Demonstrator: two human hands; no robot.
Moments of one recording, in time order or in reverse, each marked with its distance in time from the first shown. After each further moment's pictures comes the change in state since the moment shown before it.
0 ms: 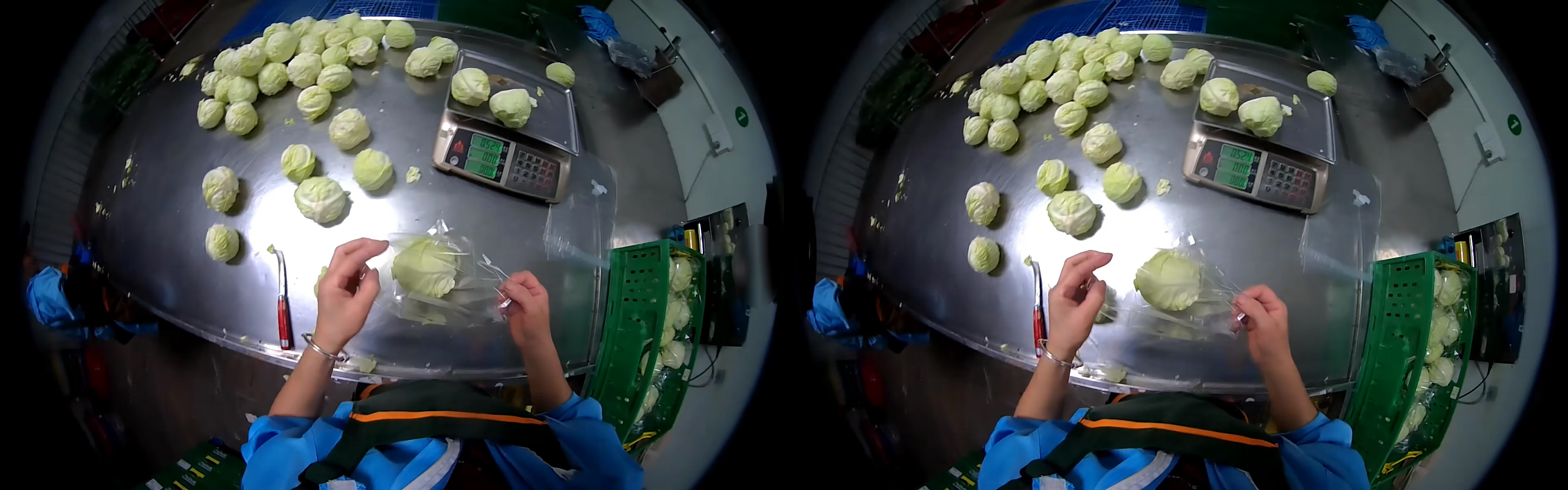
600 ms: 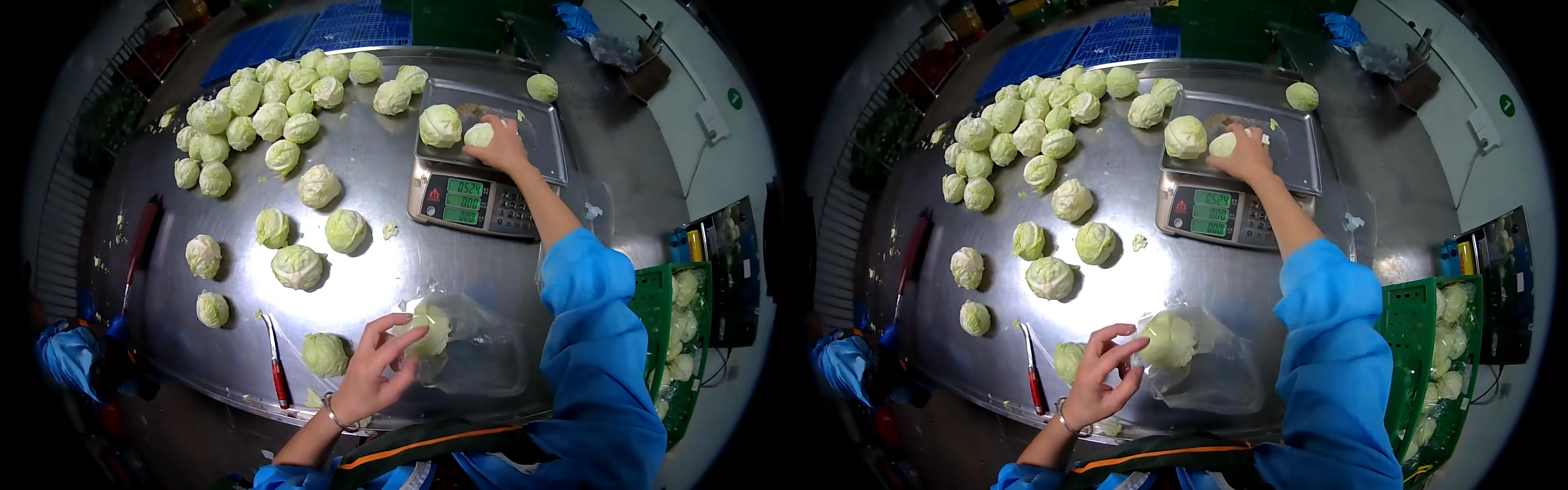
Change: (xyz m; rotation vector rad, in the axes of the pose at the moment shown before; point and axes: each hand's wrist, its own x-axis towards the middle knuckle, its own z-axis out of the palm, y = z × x) left_hand 0.041 0.018 0.050 0.157 -0.348 0.121; right_hand 0.365 -0.109 -0.030 -1.425 0.164 -0.326
